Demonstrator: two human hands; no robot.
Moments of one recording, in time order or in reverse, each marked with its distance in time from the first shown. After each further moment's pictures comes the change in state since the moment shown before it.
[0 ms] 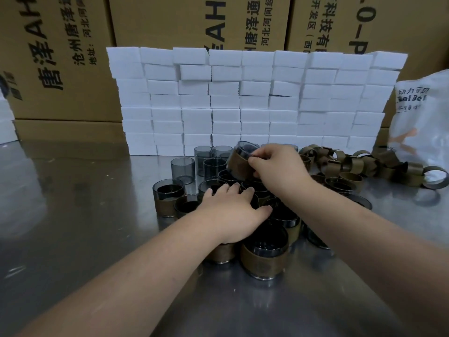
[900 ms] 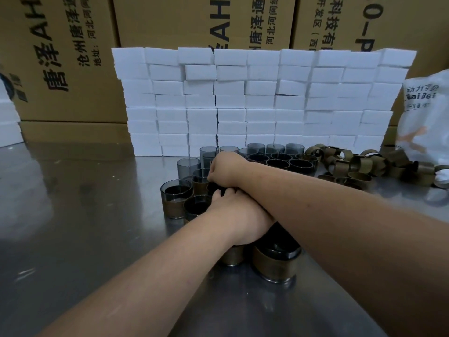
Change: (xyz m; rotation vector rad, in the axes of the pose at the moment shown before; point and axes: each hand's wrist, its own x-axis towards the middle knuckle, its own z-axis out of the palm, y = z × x) left_hand -0.005 0.001 -0.007 0.113 -0.064 0.068; right_hand 0.055 -0.024 0.083 -0.696 -0.526 -0.159
